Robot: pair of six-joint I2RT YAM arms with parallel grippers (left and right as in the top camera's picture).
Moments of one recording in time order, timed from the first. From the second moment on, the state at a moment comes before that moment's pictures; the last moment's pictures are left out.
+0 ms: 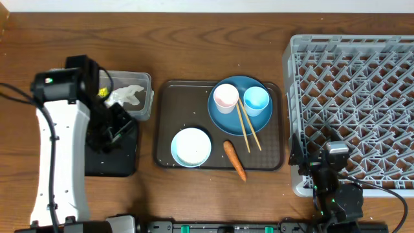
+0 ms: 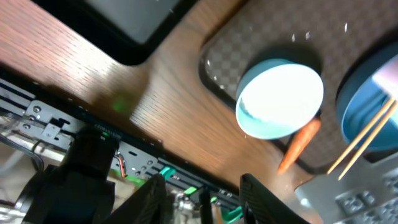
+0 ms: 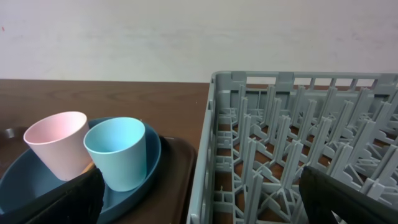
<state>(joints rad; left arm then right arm) 0.09 1.47 1.50 -1.70 0.21 -0.61 0.18 0.01 0.01 -0.07 0.05 0.06</state>
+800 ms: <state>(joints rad) -0.39 1.47 1.24 -1.37 0.17 -0.67 0.18 0.01 0.01 -0.07 0.05 0.06</state>
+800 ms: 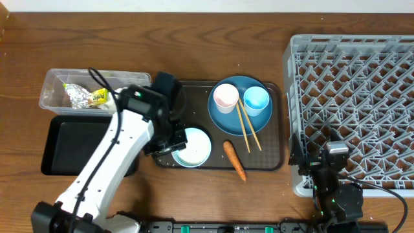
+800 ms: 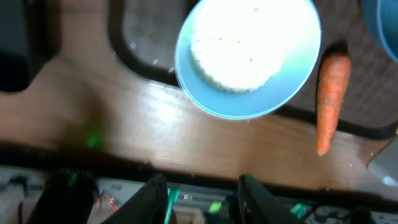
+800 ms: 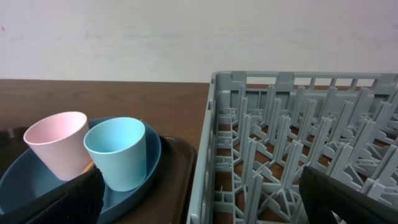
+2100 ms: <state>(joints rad) -0.42 1.47 0.88 -0.89 -0.05 -0.68 0.18 0.01 0.01 -0.07 0.05 0.06</state>
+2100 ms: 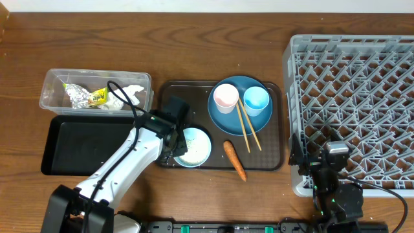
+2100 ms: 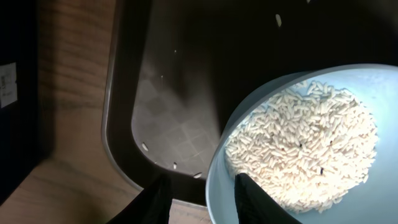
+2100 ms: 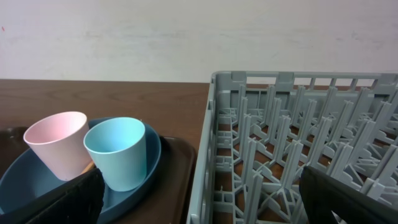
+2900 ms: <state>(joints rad) -0.42 1.47 0.82 -0.80 -0.03 -0.68 0.18 0.01 0.01 -0.07 0.05 0.06</state>
